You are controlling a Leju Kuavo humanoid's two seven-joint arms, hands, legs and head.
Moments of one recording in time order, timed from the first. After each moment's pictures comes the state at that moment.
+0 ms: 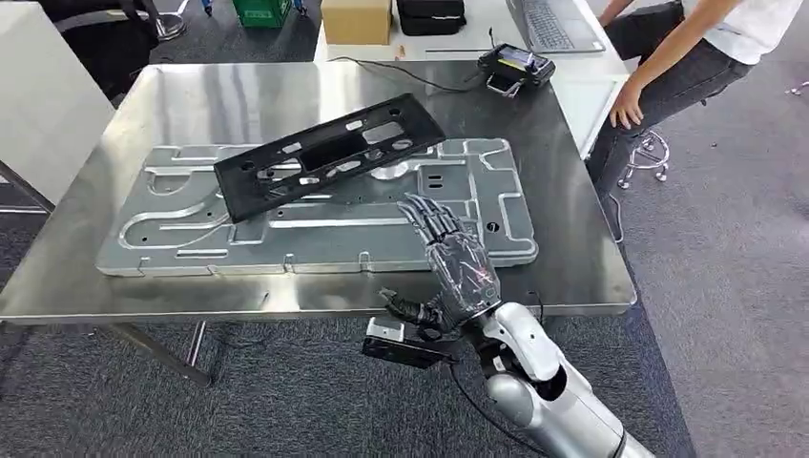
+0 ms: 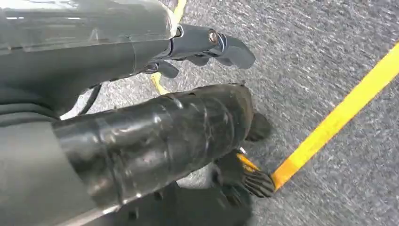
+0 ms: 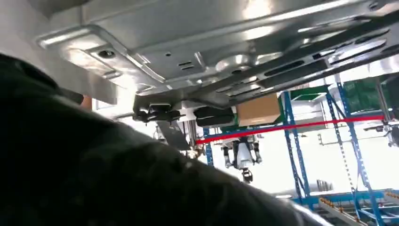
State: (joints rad) left arm 0.00 -0.06 0.76 -0.43 -0.20 -0.10 0.07; right arm -0.21 -0.19 0.54 -1.58 0.86 -0.34 0.04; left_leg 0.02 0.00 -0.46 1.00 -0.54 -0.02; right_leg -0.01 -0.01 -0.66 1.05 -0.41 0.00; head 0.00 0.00
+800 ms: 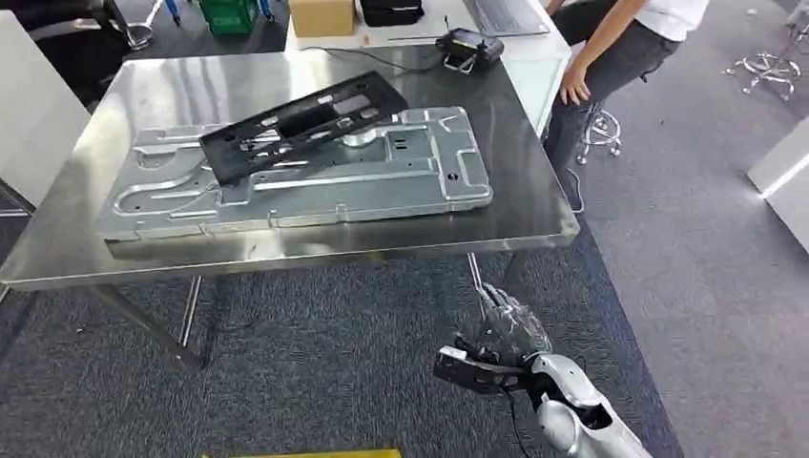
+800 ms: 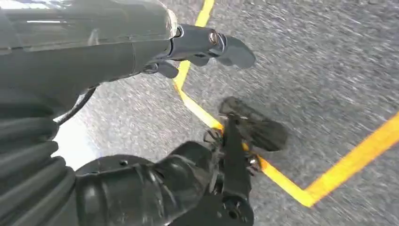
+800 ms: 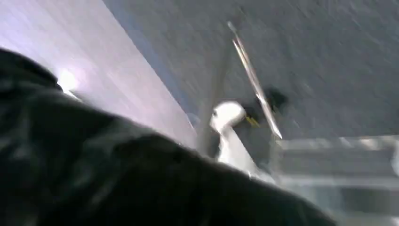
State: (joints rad) left arm -0.06 -0.04 0.86 -0.37 -0.20 -0.08 0.13; right arm 0.01 -0.26 0.32 -1.26 0.70 -0.16 0.13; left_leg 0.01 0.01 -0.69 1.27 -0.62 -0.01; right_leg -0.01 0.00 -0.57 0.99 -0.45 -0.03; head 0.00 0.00
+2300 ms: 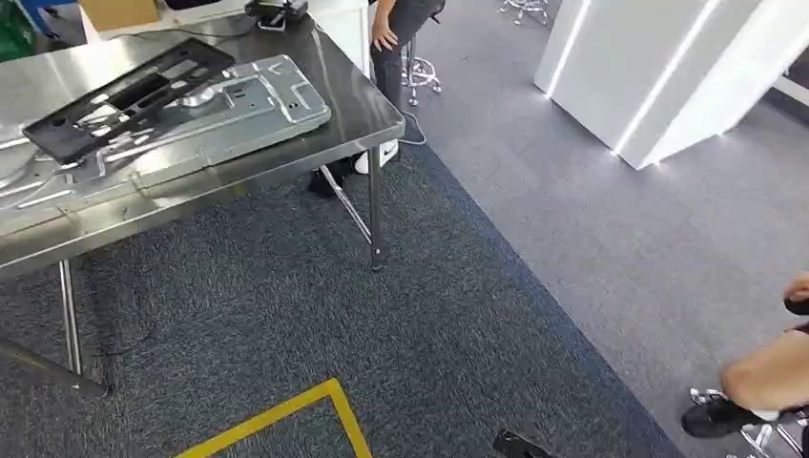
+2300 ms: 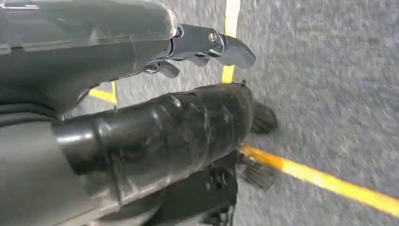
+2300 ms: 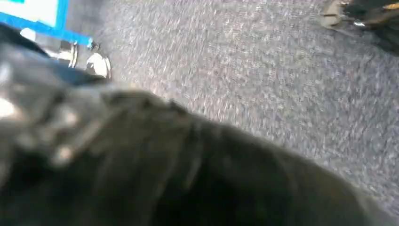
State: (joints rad) left arm -0.11 -0.04 0.86 -0.28 -0.20 -0.06 0.12; right arm -0.07 -0.10 -0.02 -0.21 0.42 -0.08 -0.03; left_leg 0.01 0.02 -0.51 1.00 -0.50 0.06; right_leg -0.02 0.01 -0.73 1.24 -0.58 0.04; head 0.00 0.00
